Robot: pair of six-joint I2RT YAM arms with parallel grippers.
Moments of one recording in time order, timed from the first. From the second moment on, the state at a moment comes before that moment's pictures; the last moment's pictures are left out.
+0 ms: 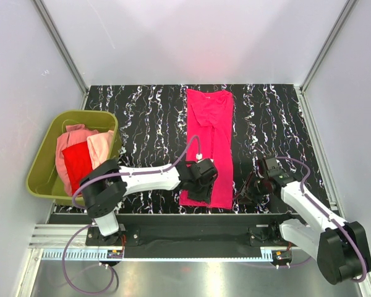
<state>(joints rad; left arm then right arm) -1.12 1.73 1.08 -0.51 0.06 -0.88 0.29 0.98 0.46 -0.67 -0.35 0.87</state>
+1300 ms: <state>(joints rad) -1.06 1.68 1.03 -0.37 0.23 -0.78 0.40 0.98 0.45 -0.63 -0.33 0.96</state>
